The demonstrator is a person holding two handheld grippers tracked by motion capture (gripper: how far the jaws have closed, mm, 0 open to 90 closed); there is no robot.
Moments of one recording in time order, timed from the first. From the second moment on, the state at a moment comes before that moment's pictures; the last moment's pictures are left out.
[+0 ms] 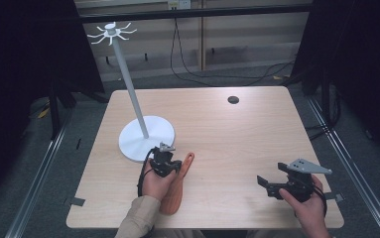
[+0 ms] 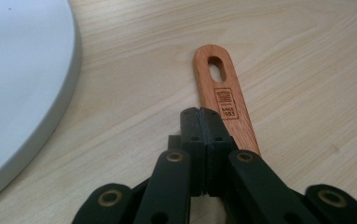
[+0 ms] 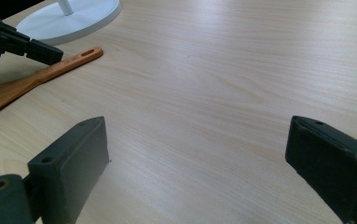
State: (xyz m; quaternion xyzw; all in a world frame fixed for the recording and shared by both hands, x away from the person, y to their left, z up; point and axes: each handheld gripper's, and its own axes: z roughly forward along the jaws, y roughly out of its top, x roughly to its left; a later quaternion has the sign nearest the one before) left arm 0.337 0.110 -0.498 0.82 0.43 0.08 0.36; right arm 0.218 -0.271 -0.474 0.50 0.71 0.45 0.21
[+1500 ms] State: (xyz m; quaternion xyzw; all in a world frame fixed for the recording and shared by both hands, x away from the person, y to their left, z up) left arm 0.332 0.085 -0.479 0.89 0.38 0.04 0.26; right arm 0.215 -0.272 -0.470 0.49 0.71 0.45 0.21
